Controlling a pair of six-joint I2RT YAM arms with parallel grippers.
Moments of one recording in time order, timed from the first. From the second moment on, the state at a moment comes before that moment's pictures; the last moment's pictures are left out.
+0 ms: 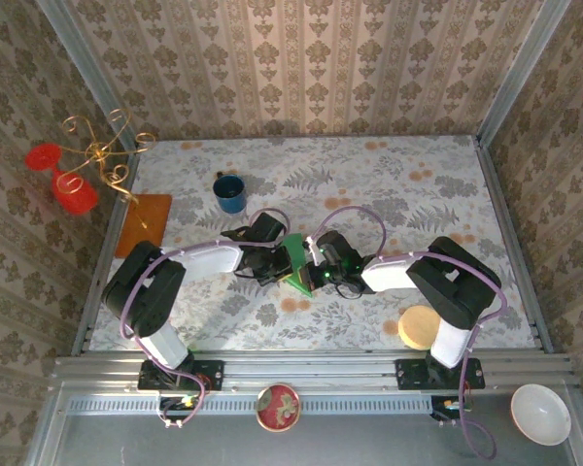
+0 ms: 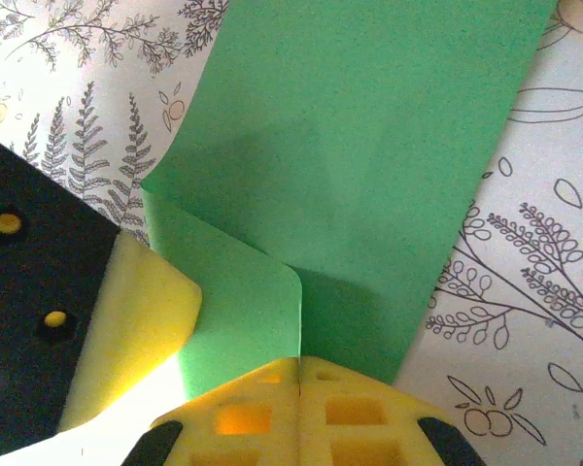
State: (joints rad) left arm -0.72 1.67 0.89 -0.36 0.28 -1.03; right arm 0.72 1.77 0.73 0.24 -0.22 0.40
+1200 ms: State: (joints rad) left arm -0.71 1.68 0.86 -0.35 0.29 -1.04; right arm 0.64 1.58 0.83 -0.10 -0.24 0.54
